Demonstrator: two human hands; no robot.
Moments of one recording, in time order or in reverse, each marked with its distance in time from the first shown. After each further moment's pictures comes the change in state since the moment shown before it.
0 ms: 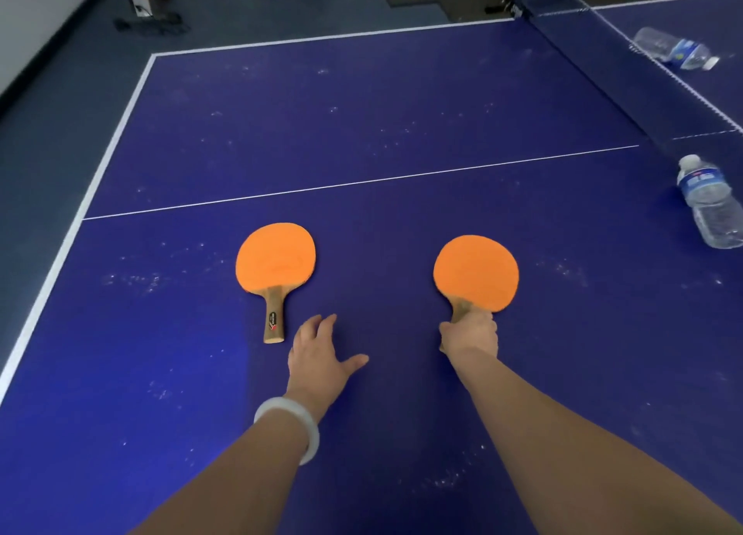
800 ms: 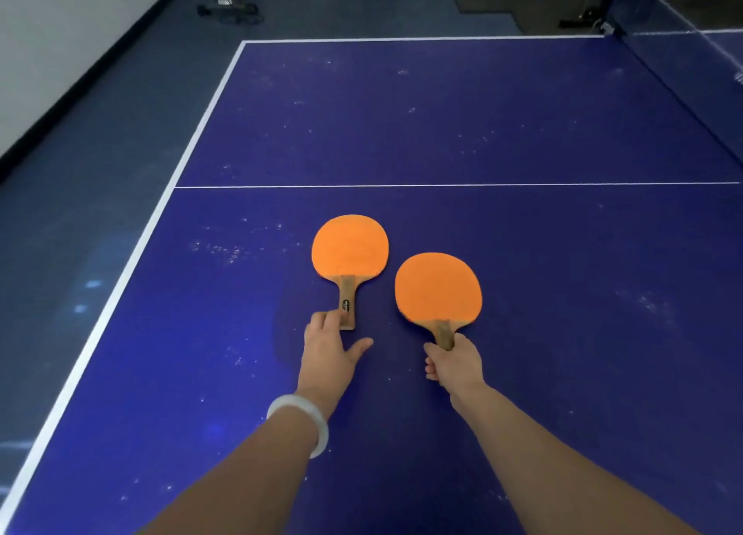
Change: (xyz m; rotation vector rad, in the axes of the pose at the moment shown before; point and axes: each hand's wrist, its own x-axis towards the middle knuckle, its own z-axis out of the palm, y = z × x) left_hand -0.004 -0.075 -0.040 -0.301 0.210 -0.027; right_hand -0.085 -0.020 0.075 0.260 -0.370 -0.193
